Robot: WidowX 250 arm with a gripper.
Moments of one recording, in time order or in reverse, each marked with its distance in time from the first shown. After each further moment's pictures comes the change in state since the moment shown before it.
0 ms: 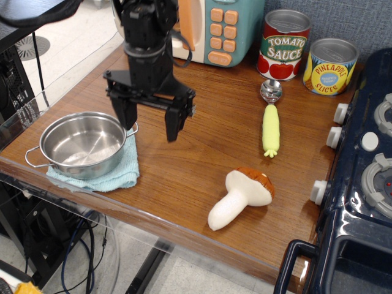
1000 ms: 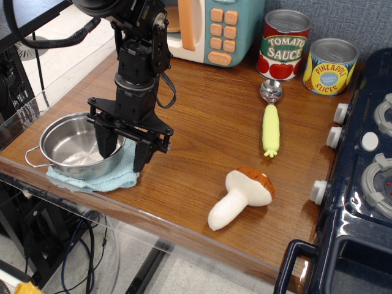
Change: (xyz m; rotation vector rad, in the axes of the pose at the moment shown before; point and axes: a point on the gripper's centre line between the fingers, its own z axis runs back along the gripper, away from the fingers) arm -0.023 0.024 -0.036 0.148 0.186 -0.016
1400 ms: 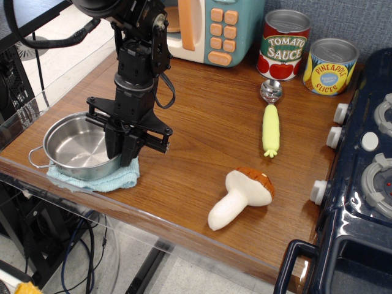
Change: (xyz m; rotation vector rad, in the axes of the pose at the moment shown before) arm -0.001 0.001 0.000 0.008 0.005 0.002
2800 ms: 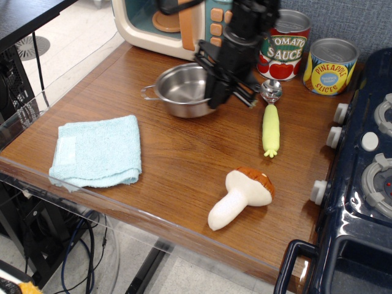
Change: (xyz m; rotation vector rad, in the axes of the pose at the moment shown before) arm 0.119 -0.079 0.042 0.130 -0.172 -0.415
